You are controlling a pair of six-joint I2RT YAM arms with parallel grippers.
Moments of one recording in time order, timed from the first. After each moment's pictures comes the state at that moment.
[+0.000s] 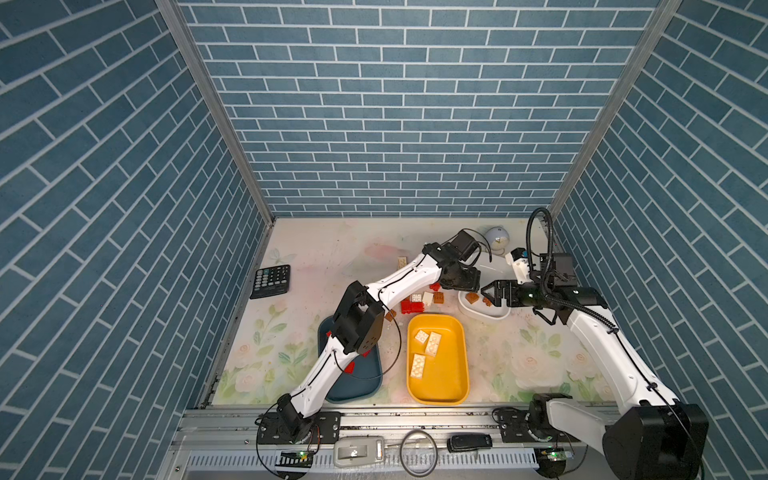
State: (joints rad) left arm -0.86 2.33 2.20 -0.89 0.20 -0.55; right arm 0.10 1.13 0.93 -0.70 -0.49 0.06
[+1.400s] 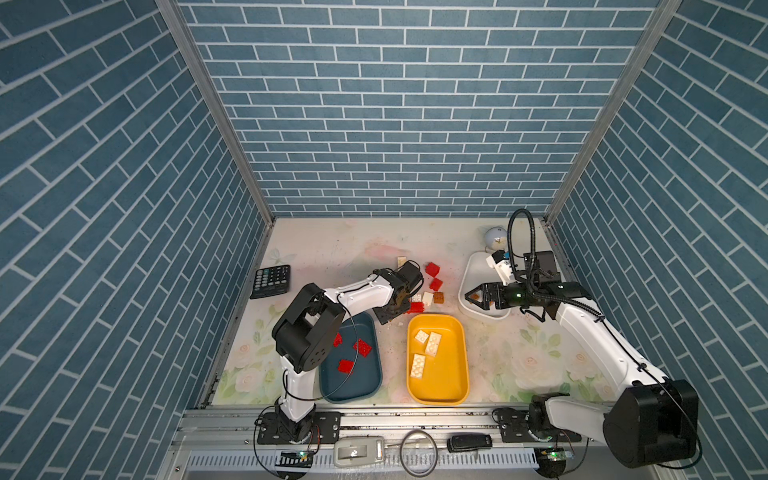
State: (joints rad) left arm -0.72 1.92 1.30 -0.75 -0.19 -1.26; right arm 0.20 1.22 0.93 -0.66 -0.66 0.06
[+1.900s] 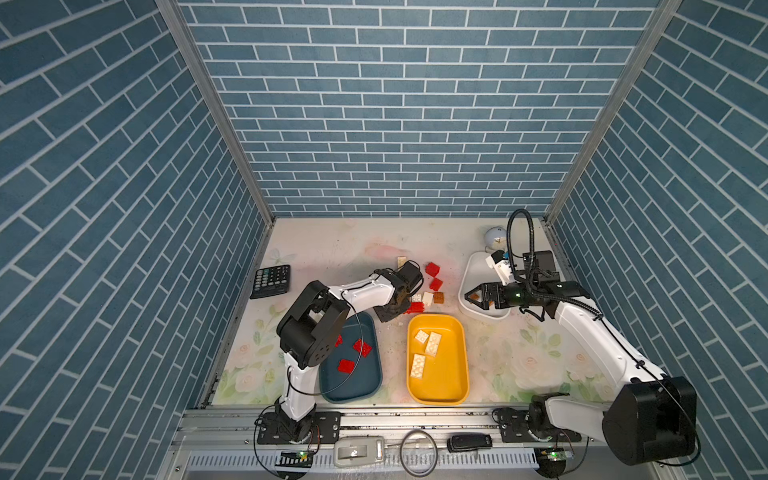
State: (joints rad) left arm -0.71 1.95 1.33 -0.74 -0.19 -1.21; right arm 0.20 1.23 0.93 -0.66 -0.65 0.06
